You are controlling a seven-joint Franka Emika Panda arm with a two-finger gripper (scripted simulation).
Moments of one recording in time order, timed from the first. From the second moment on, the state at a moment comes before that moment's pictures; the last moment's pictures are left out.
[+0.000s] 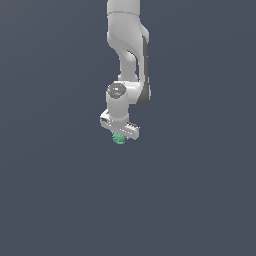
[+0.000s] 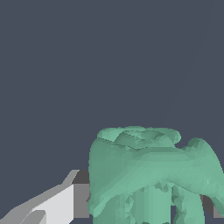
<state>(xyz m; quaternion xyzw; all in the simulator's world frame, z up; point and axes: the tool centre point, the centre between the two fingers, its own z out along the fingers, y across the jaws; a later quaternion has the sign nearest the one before) -0.097 -0.041 0.041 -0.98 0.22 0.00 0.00</state>
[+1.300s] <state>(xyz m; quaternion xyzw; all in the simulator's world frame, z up) -0.049 -0.047 0.170 -0.98 0.22 0.00 0.00</state>
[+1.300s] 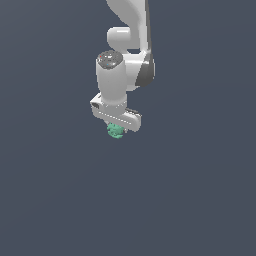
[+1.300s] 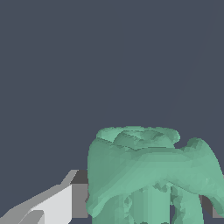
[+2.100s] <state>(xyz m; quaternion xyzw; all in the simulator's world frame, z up) 0.008 -0.053 0.314 -0.98 0.22 0.00 0.00</state>
